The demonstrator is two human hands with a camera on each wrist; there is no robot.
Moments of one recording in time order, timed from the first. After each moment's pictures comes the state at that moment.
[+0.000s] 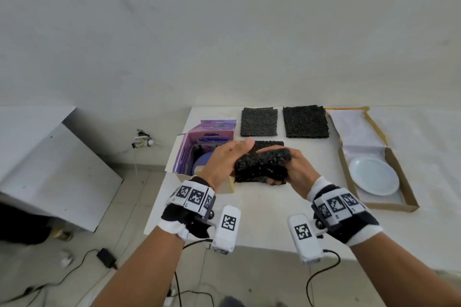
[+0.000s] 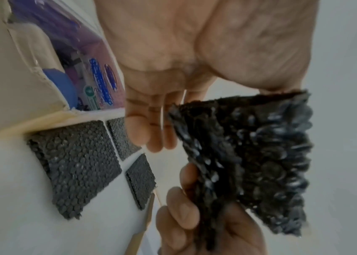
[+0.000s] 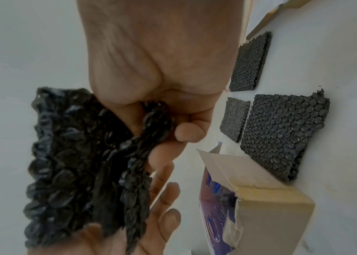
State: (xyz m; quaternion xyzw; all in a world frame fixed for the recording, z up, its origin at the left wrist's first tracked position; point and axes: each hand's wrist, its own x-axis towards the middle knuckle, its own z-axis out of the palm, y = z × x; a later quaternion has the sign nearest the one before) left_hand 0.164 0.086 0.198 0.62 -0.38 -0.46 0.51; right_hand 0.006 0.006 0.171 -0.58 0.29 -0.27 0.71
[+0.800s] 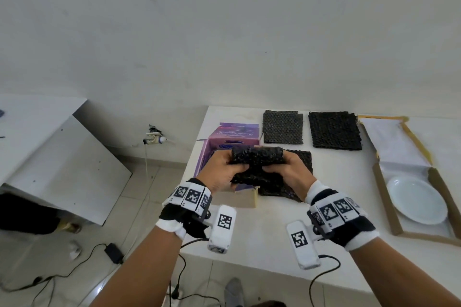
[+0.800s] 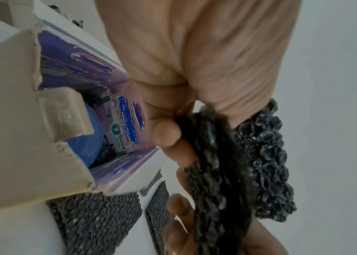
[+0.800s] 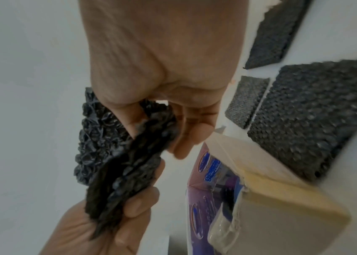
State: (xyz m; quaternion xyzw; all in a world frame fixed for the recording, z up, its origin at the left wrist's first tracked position) left_hand 0.259 0.071 0.166 0.66 -0.36 -0.45 0.48; right_hand 0.106 -0.021 0.150 -0.58 0.34 -0.23 0.70
